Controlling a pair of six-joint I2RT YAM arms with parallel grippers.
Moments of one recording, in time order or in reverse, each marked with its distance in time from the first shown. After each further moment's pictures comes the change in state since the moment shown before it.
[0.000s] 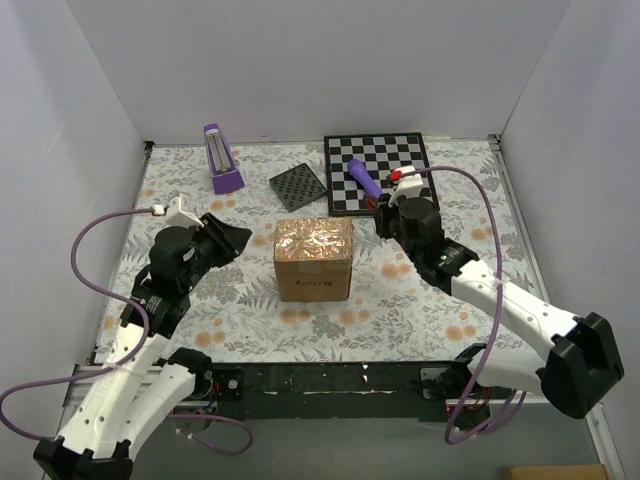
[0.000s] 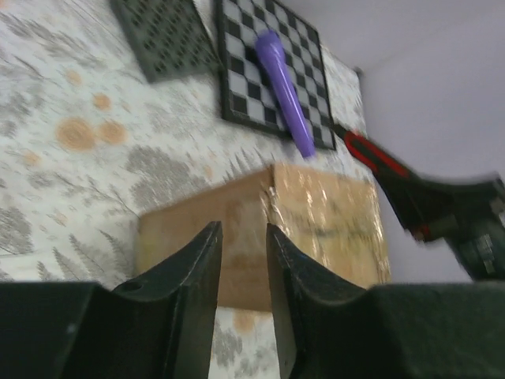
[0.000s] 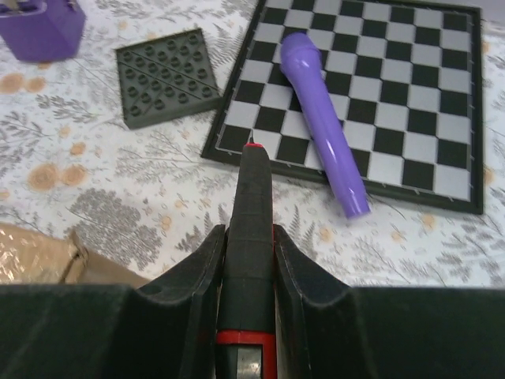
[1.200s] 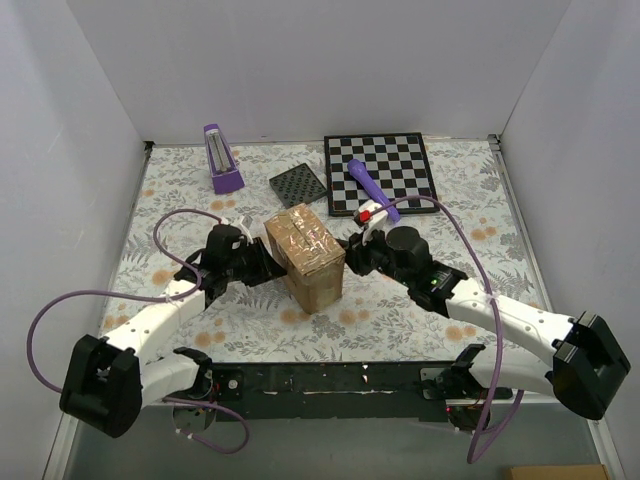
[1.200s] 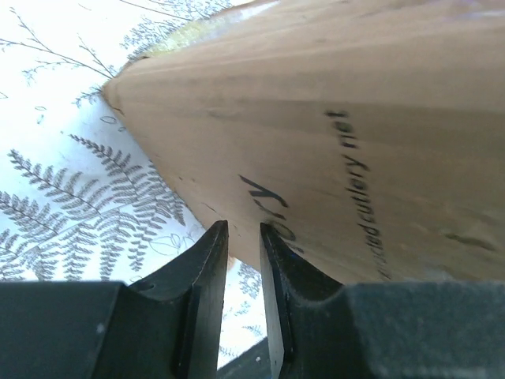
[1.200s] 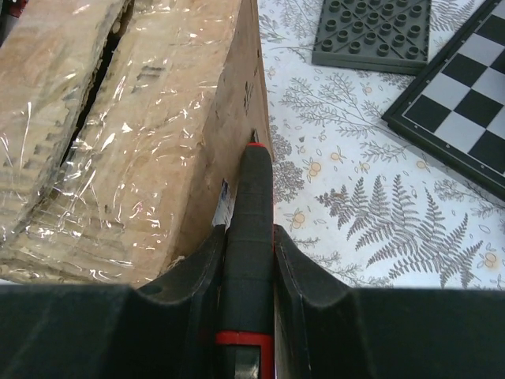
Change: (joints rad) left arm -0.050 0.367 -0.220 0.191 0.378 0.022; right arm 0.129 0.009 -0.133 0.168 -0.396 -0.059
